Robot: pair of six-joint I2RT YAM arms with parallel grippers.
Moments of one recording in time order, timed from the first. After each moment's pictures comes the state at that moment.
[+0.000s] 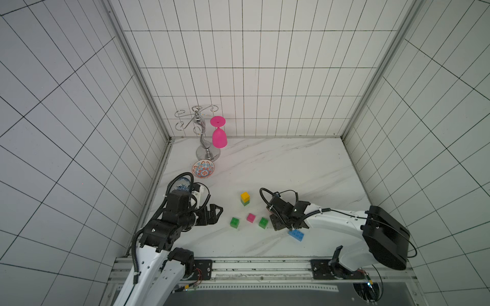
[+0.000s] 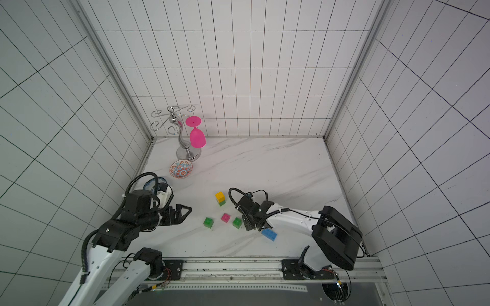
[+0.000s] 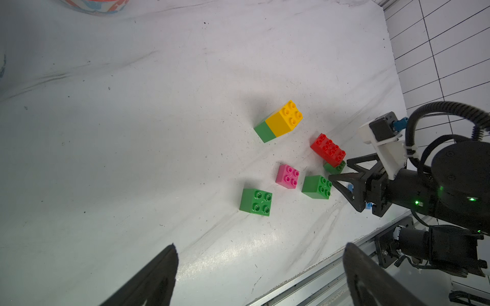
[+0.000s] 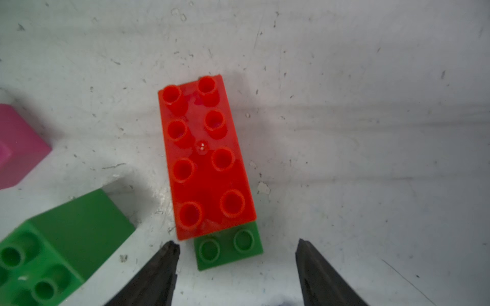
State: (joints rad) left arm -0.23 0.60 0.73 -0.96 0.37 -0.38; right arm 0.96 1.45 0.77 -0.59 0.25 0.58
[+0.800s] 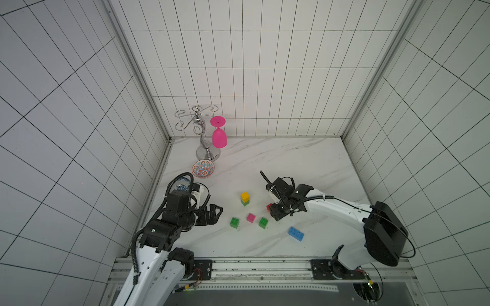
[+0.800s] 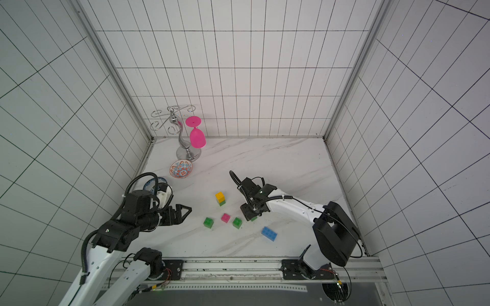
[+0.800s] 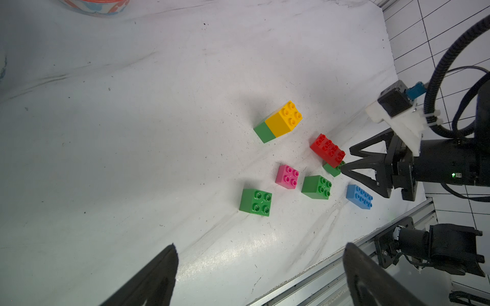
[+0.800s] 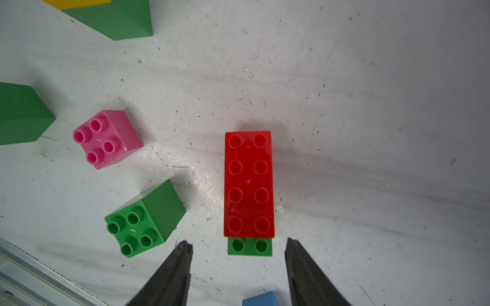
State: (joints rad) left arm -0.23 0.60 0.73 -0.96 0.37 -0.38; right arm 0.82 1.54 1.00 -0.74 0.00 0.24
